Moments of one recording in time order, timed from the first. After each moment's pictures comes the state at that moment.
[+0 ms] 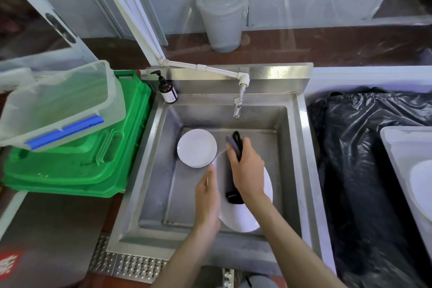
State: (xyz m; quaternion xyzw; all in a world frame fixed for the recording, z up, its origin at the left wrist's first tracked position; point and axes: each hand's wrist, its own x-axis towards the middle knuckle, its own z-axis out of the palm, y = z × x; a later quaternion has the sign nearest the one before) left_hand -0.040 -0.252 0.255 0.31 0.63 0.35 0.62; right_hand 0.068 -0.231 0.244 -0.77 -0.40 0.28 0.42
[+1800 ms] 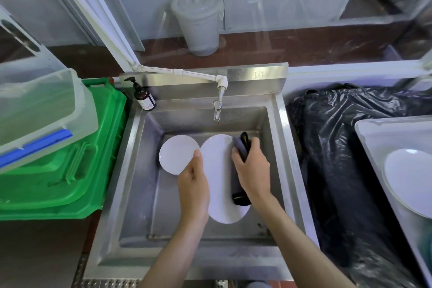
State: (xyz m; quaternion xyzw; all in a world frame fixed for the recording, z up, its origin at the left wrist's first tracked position) left_hand -0.014 -0.229 0.298 0.44 0.64 0.36 0.52; right_hand 0.114 -0.245 0.243 -0.80 -0.34 0.28 0.41
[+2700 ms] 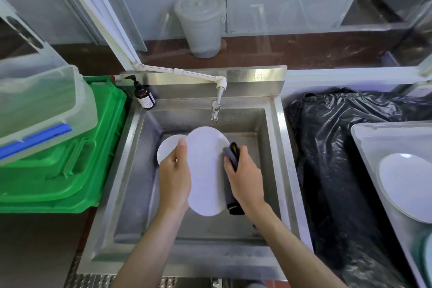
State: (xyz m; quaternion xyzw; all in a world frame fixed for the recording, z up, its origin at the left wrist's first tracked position) left_hand -0.031 -0.213 0.314 0.46 0.65 0.37 0.48; right_hand 0.104 -0.262 0.234 -0.79 -0.40 0.28 0.37
